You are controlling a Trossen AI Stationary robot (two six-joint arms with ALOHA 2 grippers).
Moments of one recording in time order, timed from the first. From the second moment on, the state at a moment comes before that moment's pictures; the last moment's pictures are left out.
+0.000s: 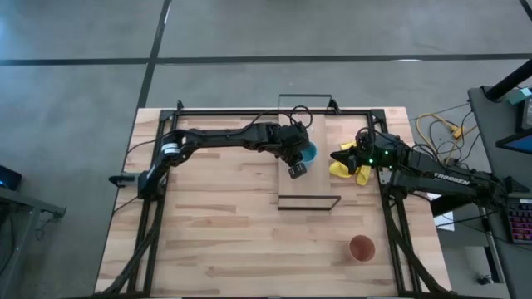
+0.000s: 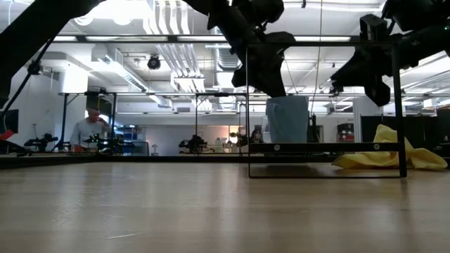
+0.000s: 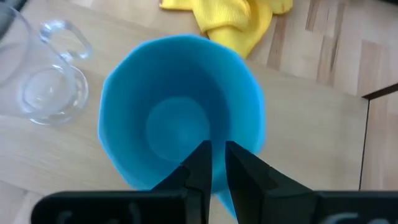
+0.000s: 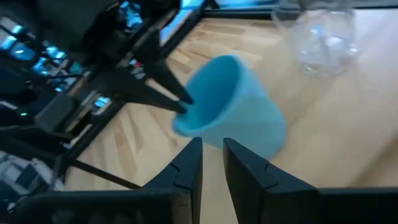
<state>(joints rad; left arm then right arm) 0.16 2.12 1.99 -0.73 -0.03 -0.15 -0.39 0.49 0.32 -0.17 -0.13 0.65</state>
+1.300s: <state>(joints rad) 0.15 2.06 1.96 -0.91 -0.16 -0.26 -0.29 0.79 0.32 0.02 0.08 0.77</state>
